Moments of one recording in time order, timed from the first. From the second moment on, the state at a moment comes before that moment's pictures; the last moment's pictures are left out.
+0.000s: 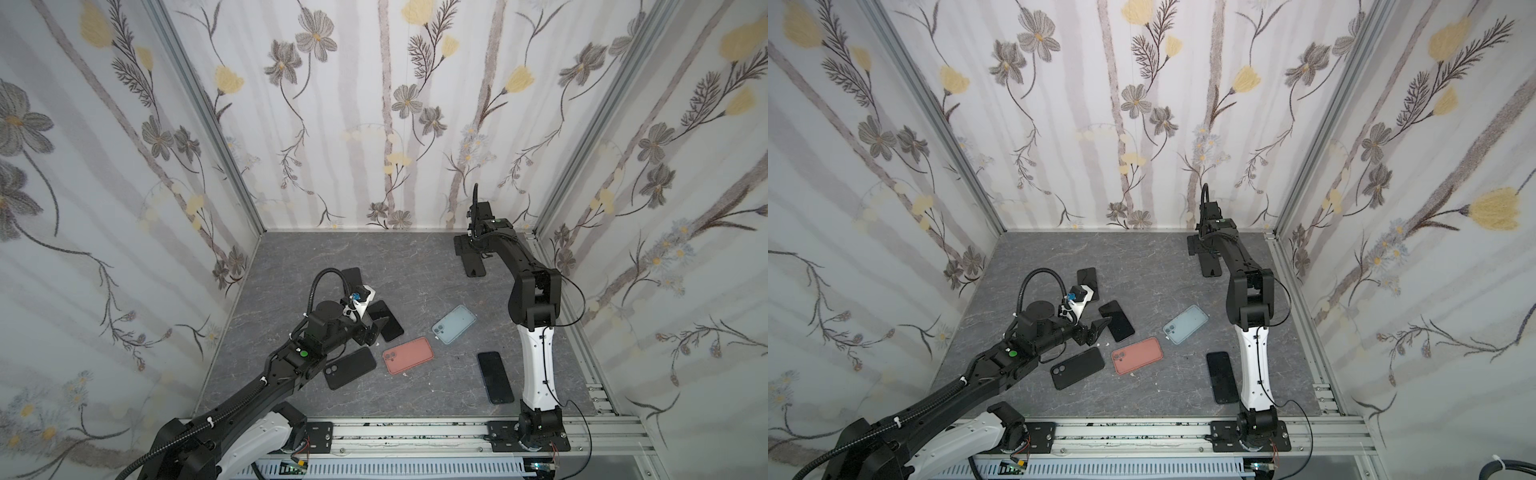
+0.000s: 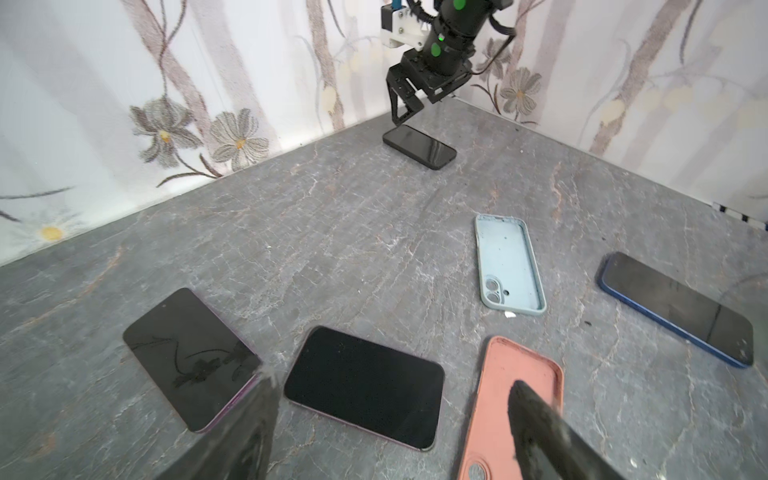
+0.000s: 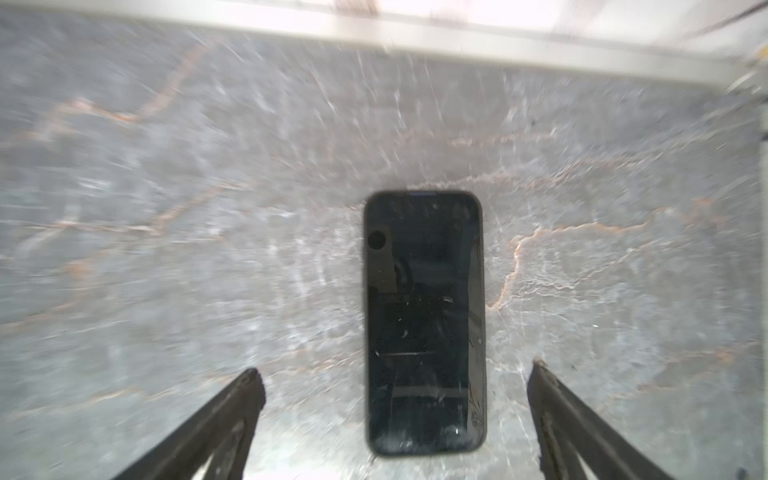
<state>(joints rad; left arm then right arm) -0.60 0.97 0.54 0.07 0.13 0.02 0.17 2.36 2.20 -0.85 0.11 0.04</state>
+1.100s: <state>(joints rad) -0.66 0.95 0.58 -0.36 -0.10 -0.48 0.95 1.70 1.16 -0.47 0.11 0.23</state>
